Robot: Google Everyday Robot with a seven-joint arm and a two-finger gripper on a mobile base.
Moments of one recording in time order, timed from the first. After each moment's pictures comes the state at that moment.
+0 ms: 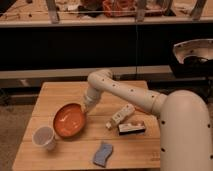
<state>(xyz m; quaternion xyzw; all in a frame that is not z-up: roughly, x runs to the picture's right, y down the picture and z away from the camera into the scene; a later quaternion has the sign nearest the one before) -0.130 0.122 0.848 -0.06 -0.43 -0.73 0.53</state>
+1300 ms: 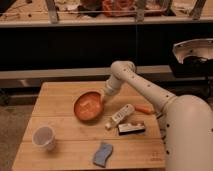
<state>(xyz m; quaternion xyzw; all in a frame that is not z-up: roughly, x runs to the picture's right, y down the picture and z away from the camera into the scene) 0.008 0.092 0.872 -0.10 -0.41 -0.65 0.63</state>
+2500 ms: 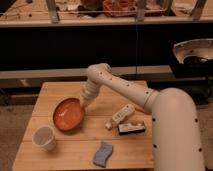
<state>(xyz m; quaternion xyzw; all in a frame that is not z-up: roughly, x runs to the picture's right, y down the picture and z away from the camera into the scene) -0.126 0.082 0.868 -0.04 -0.44 -0.72 0.54</state>
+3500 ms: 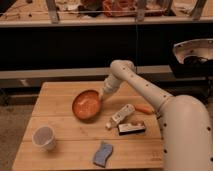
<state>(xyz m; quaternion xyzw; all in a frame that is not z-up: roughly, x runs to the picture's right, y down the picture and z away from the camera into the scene) 0.006 0.083 0.880 -0.07 -0.41 -0.65 0.63</state>
